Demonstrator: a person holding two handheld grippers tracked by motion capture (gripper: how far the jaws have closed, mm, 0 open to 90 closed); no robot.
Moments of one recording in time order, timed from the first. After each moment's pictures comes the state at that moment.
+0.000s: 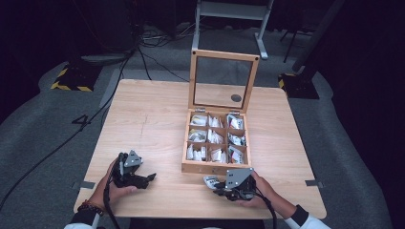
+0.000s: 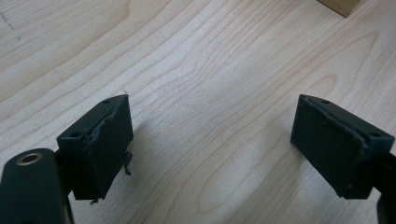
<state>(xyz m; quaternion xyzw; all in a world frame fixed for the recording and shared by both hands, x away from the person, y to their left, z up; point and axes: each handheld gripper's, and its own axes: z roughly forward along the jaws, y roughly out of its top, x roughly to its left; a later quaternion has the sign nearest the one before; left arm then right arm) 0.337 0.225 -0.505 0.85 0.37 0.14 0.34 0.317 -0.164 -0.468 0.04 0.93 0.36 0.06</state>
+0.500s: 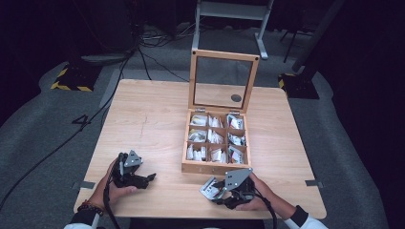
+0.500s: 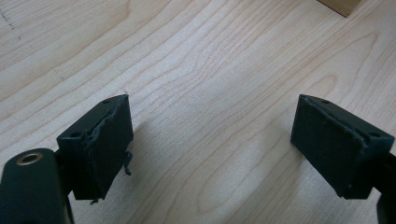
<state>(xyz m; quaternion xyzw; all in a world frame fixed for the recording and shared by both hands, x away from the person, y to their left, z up) 0.337 0.225 -0.505 0.85 0.37 0.14 0.34 0.314 -0.161 -0.472 0.04 0.93 0.37 0.02</state>
